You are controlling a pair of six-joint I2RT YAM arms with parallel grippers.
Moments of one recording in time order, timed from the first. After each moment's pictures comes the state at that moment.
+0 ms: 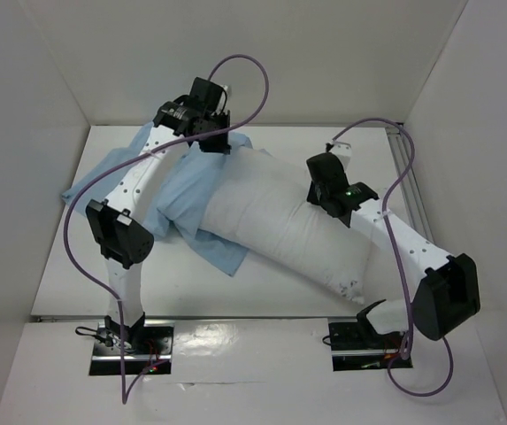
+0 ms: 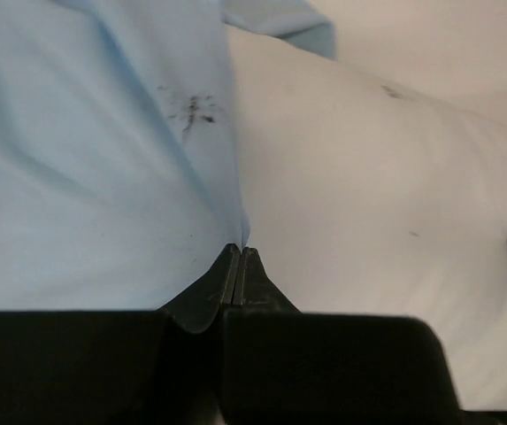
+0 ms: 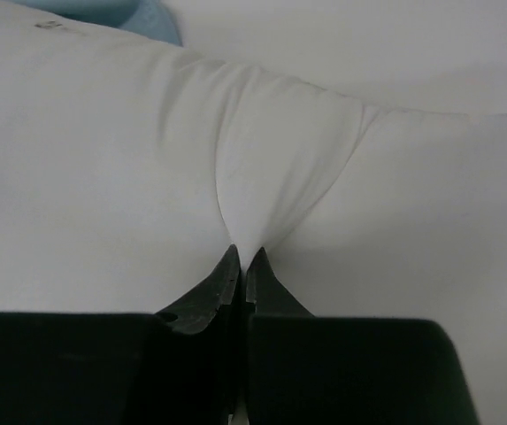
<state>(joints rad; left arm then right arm) -0.44 2.01 2.24 -1.07 -0.02 -0.35 0.46 1.35 1.09 -0.49 0.43 0.55</state>
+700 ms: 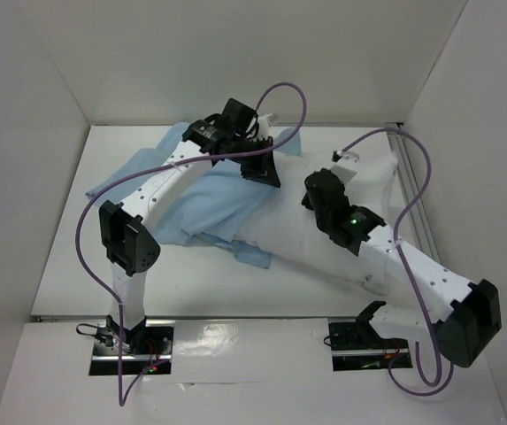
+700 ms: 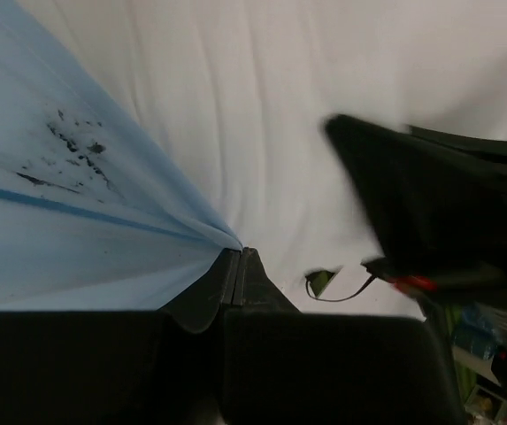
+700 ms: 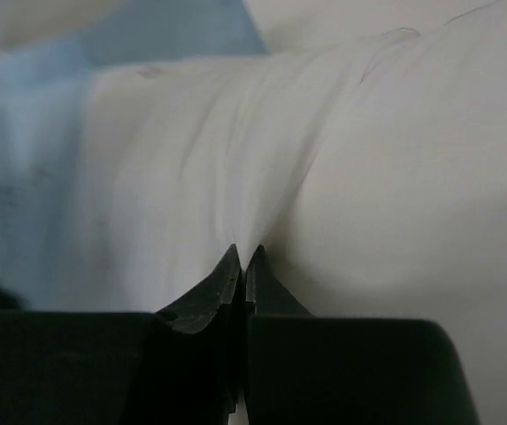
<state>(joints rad) -0.60 1.97 2.08 -0.92 0.53 -0.48 0.66 1.12 1.01 -0.33 0.65 0.66</state>
